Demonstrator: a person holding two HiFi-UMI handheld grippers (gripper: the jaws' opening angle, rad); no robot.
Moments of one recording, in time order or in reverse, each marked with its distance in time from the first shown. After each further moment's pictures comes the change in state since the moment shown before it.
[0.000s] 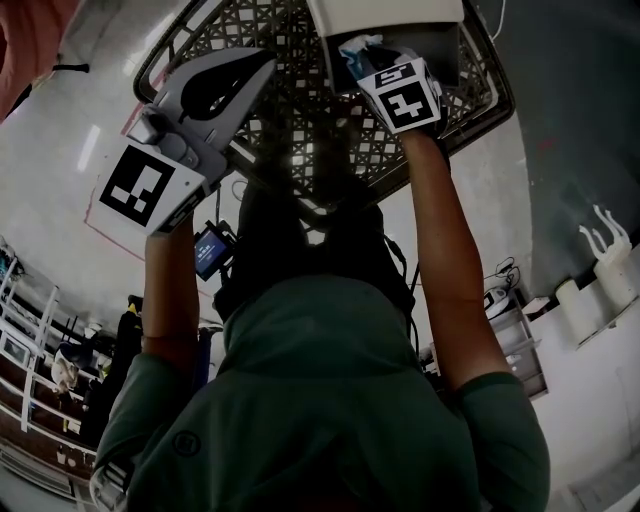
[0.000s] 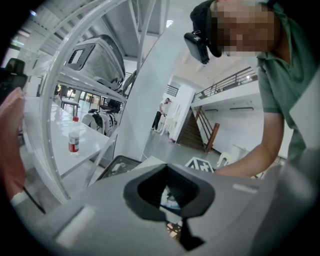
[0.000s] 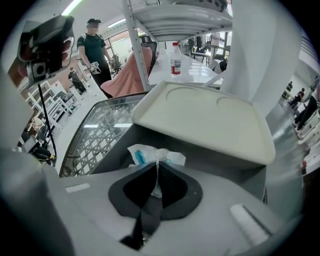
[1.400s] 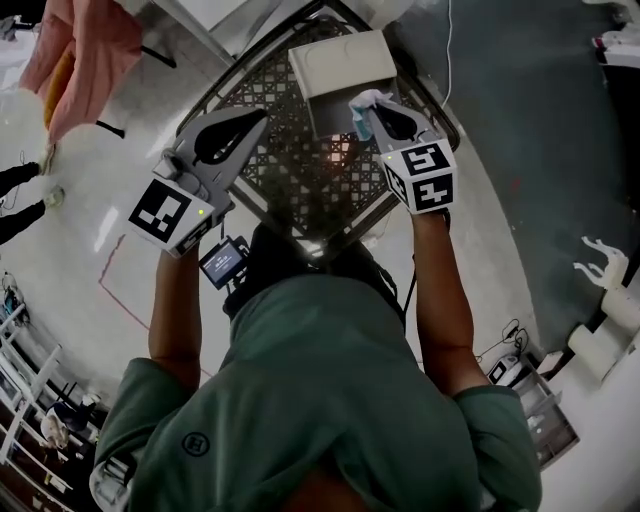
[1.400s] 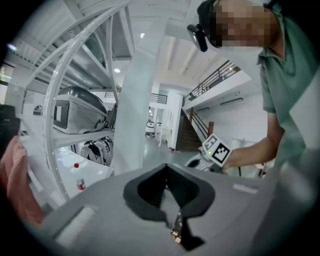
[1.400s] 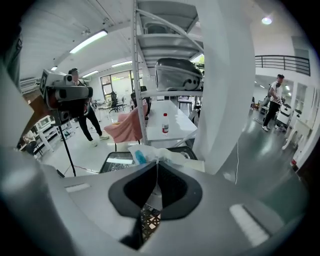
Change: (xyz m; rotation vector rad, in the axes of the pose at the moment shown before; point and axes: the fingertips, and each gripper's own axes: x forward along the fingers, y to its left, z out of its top) left arm -0.091 -0.101 0.115 0.199 -0.059 0.051; right arm -0.264 0.042 0.068 0.029 -0.448 -0.123
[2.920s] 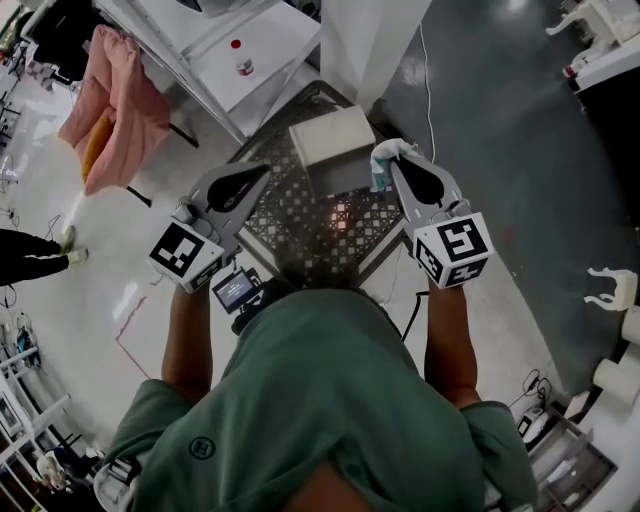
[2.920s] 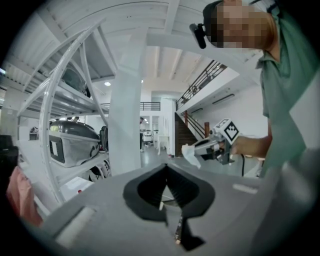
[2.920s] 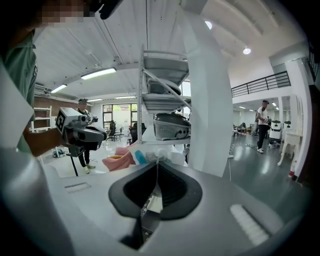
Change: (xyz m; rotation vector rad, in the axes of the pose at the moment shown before) left arm -0.056 -0.097 0.132 0.161 -0.106 -0.012; right arm -0.239 0.022 0.118 -0.026 -0.406 -0.065
